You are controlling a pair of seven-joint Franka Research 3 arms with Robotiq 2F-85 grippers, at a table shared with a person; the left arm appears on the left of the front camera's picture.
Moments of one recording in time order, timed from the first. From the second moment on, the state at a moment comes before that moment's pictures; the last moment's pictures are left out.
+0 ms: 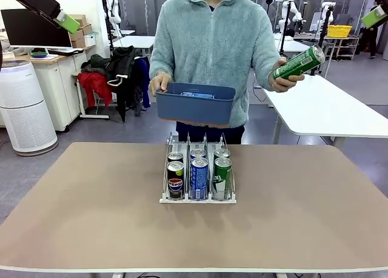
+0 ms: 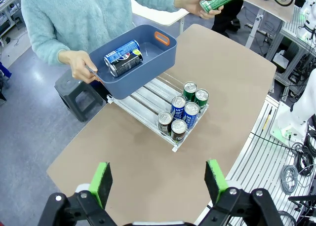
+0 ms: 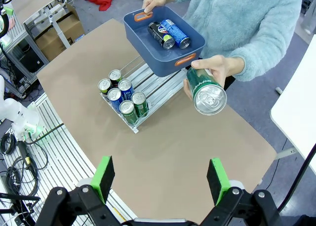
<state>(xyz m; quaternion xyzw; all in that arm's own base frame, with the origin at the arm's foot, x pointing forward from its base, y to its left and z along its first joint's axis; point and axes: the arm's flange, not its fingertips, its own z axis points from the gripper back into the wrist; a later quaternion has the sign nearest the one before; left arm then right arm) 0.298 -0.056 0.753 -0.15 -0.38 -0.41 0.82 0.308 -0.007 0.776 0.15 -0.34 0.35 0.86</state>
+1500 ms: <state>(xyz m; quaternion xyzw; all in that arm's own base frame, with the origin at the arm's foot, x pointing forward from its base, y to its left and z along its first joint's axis) 0.298 -0.056 0.753 -0.15 -0.38 -0.41 0.82 0.420 -0.011 0.700 0.19 -0.30 0.31 0.88</state>
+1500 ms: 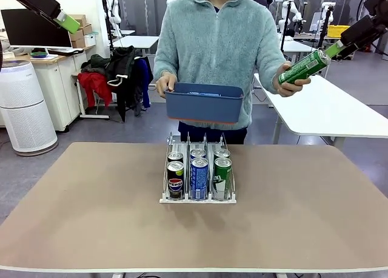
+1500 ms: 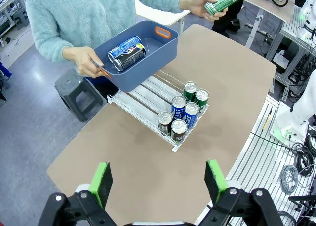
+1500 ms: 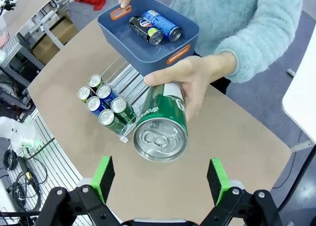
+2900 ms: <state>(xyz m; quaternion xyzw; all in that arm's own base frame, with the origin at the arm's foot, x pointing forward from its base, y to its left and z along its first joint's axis) 0.298 -0.056 0.753 -0.15 -0.38 -0.41 0.82 0.448 0.019 0.669 0.21 -0.29 0.35 0.87</state>
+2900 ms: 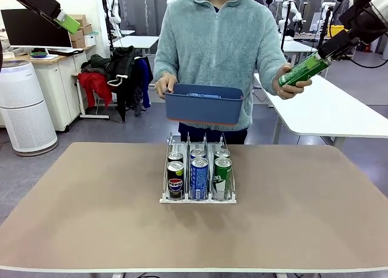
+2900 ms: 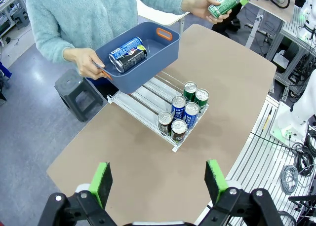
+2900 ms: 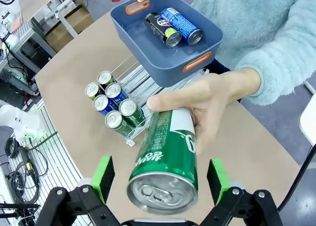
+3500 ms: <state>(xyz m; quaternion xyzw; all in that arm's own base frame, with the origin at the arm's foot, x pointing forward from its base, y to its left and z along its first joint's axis) 0.298 -0.056 0.753 -0.15 -0.38 -0.41 0.82 0.450 0.022 0.673 0.20 -0.30 0.35 0.86</state>
